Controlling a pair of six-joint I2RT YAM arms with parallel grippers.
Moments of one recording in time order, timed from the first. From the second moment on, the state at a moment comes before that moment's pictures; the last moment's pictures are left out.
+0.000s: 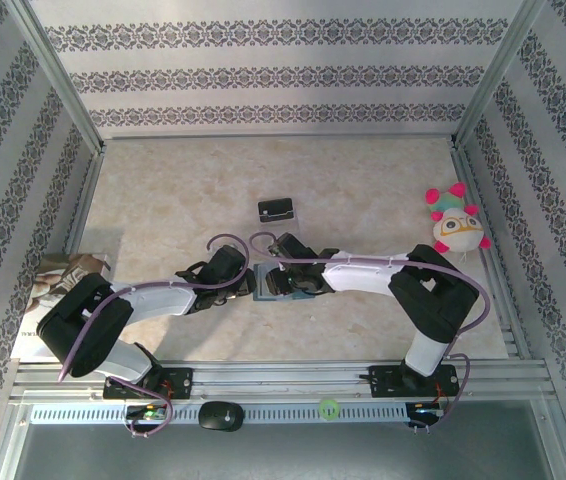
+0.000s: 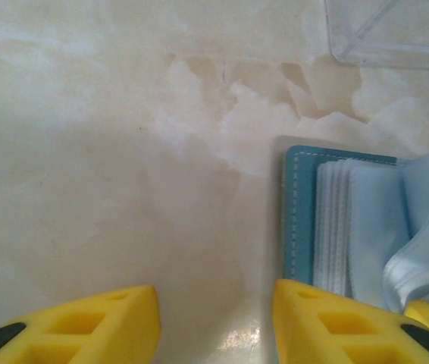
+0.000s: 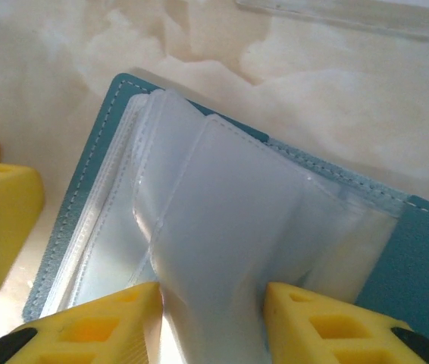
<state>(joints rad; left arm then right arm) -0.67 1.48 0.55 -0.03 -0.07 -0.84 0.86 1.74 0.93 -0.25 -0.01 0.50</state>
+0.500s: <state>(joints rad) -0.68 1.50 0.59 -0.06 -0.06 -0.82 0.87 1.70 0.91 -0.29 0.05 0.50</state>
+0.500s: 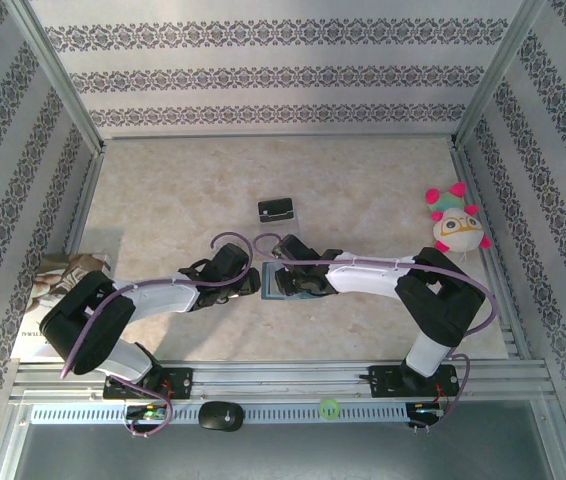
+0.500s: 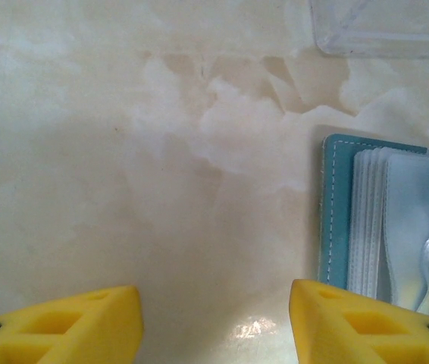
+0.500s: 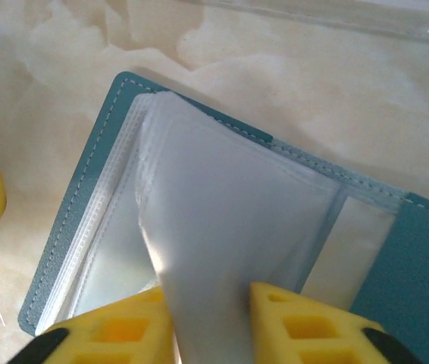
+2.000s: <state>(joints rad) -0.74 1.41 0.55 -0.04 -0.11 -0.77 0.90 1.63 0.97 -0.34 0.09 0.47</state>
